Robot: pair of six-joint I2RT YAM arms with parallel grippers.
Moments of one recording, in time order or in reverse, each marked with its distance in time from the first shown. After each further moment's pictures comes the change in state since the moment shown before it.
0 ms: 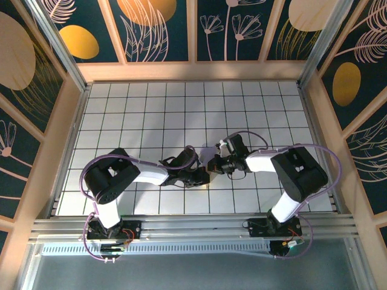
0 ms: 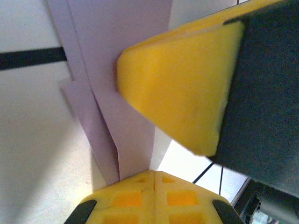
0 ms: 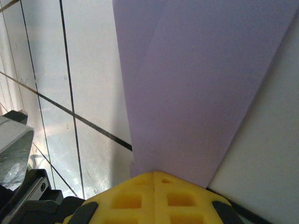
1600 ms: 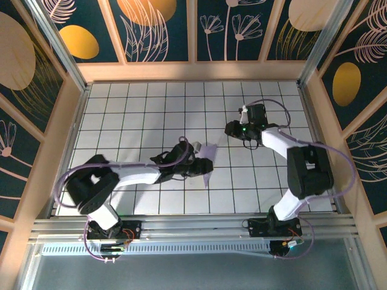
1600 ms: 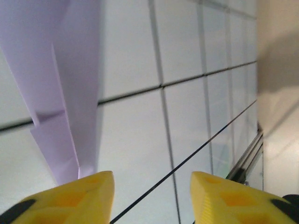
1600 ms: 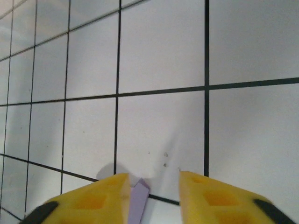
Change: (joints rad) left arm 0.035 -0.222 0.014 -0.046 -0.141 0.035; right arm -0.268 -0.058 0.322 -0.245 0.249 -0.222
